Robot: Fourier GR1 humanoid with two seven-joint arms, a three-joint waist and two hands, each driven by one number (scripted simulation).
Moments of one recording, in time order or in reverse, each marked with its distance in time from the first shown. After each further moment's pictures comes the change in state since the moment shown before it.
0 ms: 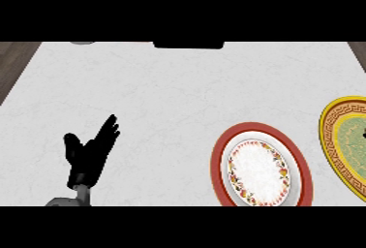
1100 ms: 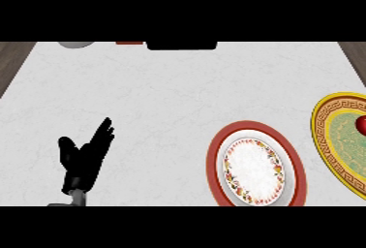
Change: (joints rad) left arm 0.040 -0.007 0.023 -0.040 -0.022 0.008 0.027; right arm 0.133 -0.123 -0.297 0.298 -0.313 0.633 -0.451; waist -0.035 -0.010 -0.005
